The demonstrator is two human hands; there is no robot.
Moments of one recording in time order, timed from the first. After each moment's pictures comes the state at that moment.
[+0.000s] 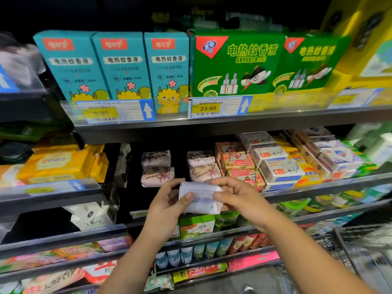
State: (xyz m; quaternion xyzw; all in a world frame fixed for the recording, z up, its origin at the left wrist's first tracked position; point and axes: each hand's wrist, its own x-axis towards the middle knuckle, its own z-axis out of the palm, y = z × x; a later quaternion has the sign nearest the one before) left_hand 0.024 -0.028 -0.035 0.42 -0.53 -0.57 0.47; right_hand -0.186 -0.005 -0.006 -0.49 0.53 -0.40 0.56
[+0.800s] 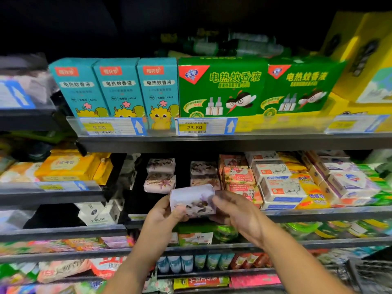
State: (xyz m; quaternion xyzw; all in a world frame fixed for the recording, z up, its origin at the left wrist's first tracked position) left_hand 0.006 0.003 -0.004 0.48 -0.52 -0.54 0.46; right_hand -0.200 -0.002 0.027 -0.42 0.50 -0.36 0.66
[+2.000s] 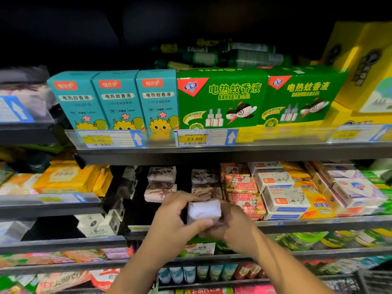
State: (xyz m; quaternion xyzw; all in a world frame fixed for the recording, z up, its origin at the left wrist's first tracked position) left_hand -0.004 -0.018 0.022 0.46 -0.75 -0.27 0.39; right_hand -0.193 -0.016 0.013 -0.65 0.52 -0.30 0.48
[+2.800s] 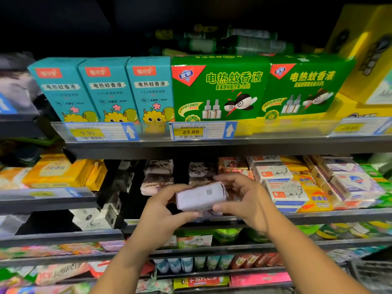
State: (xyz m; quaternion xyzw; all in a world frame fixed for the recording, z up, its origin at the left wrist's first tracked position) left_hand 0.007 -0.030 0.010 0.46 -0.67 -0.40 0.42; right_hand -0.222 -0.032 0.031 -0.62 0.48 -0.44 0.44
